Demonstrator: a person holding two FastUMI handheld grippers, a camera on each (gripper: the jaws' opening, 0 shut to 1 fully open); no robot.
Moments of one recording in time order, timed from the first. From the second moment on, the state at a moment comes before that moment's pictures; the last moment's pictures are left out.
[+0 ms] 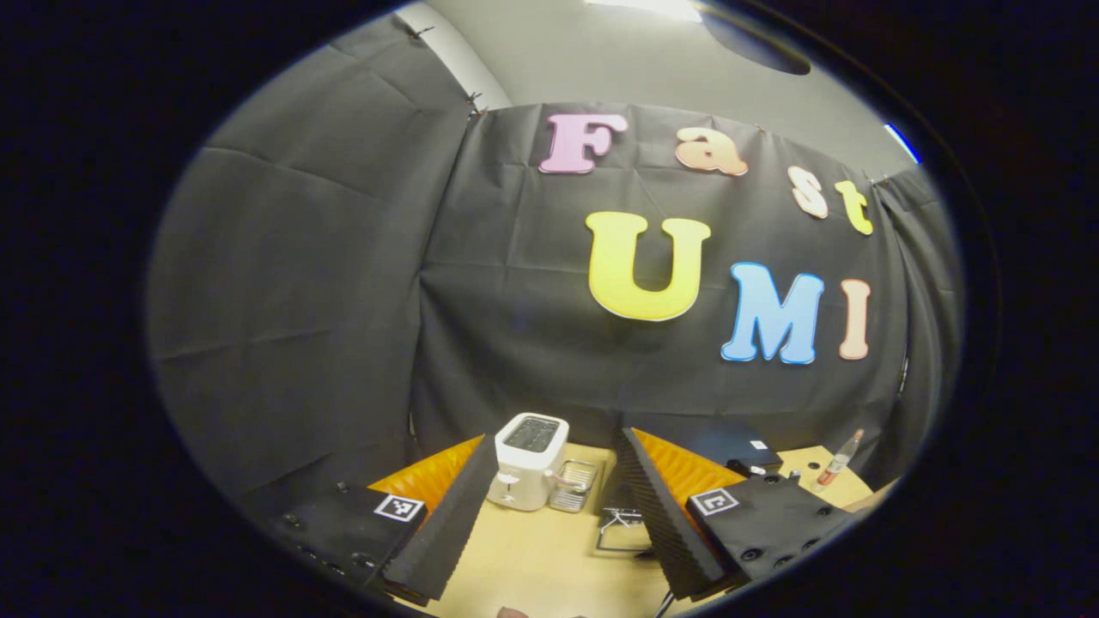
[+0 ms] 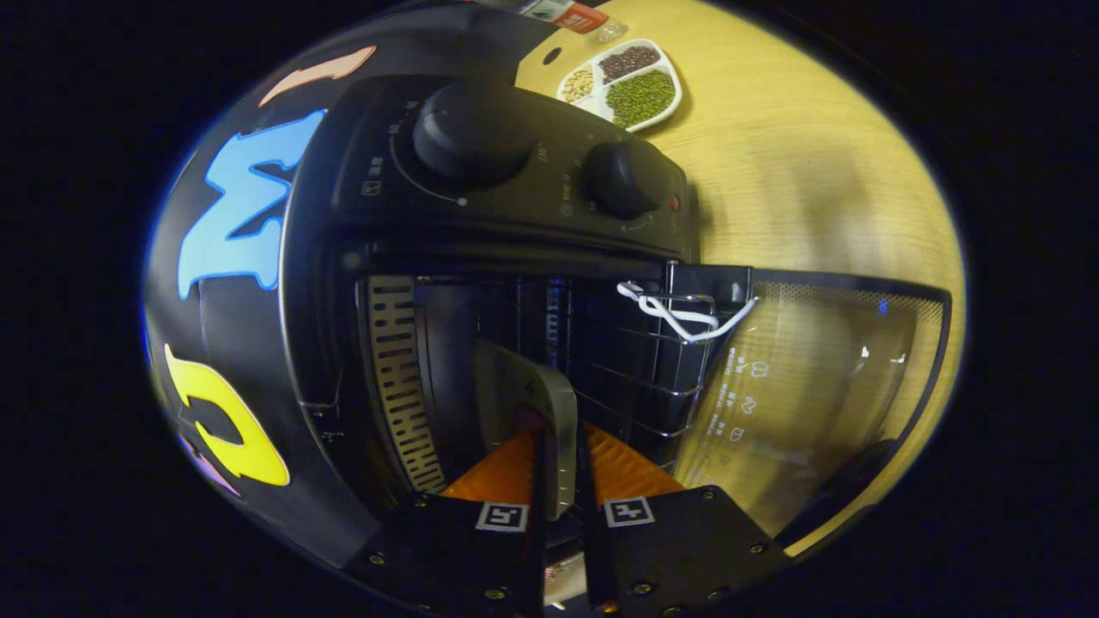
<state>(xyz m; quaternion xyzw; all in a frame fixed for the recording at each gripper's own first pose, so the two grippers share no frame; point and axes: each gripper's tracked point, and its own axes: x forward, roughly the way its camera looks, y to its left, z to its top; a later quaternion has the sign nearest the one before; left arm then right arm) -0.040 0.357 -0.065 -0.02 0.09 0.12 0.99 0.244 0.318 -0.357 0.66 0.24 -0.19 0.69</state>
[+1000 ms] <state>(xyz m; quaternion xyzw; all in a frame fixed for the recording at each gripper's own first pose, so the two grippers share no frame) 0.017 0.181 -0.072 -0.01 0.09 -0.02 1.00 0.045 0.163 -0.053 0.07 0.08 -0.01 0.99</state>
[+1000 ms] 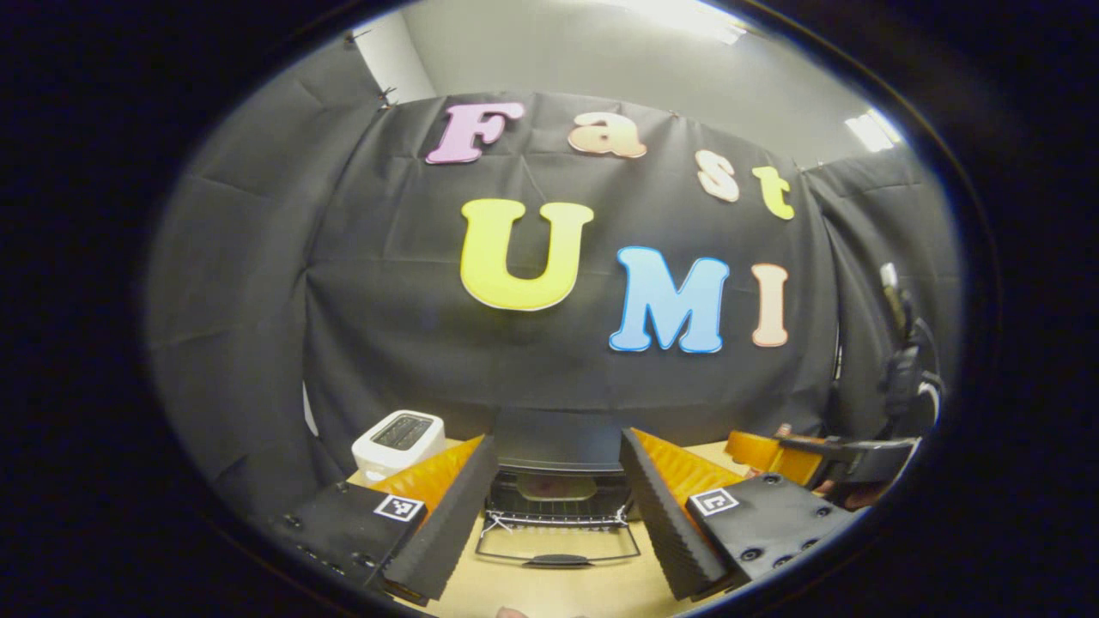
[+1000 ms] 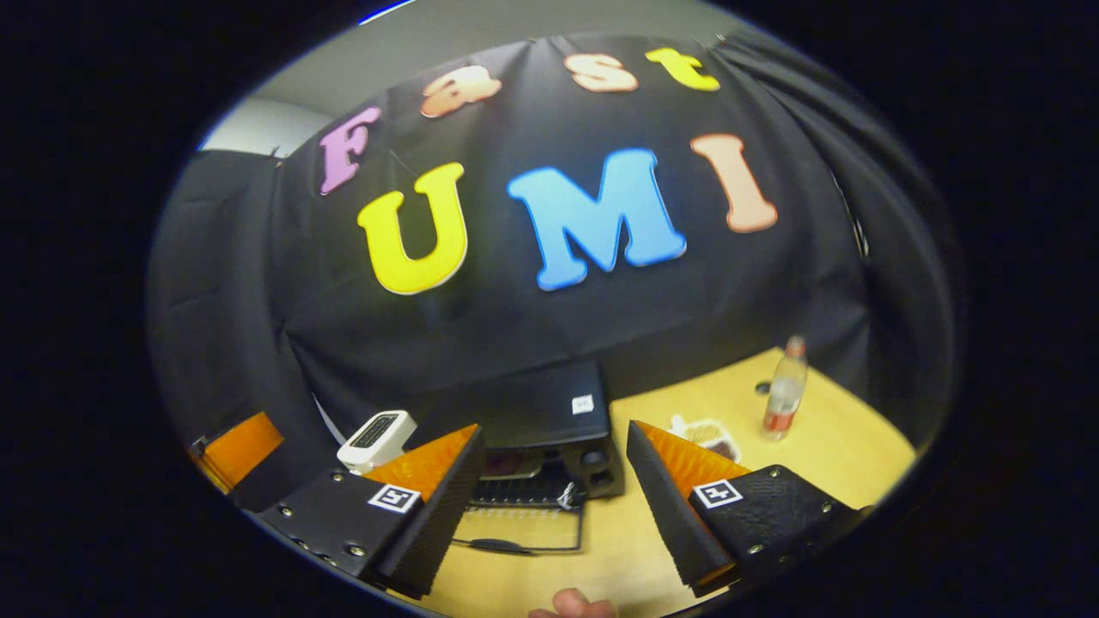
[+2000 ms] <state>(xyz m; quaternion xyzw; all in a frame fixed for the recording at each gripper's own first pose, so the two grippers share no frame) 0.028 0.128 -0.275 0.03 0.41 -0.05 0.91 0.007 0.075 0.002 0.01 0.02 -0.06 1.00</state>
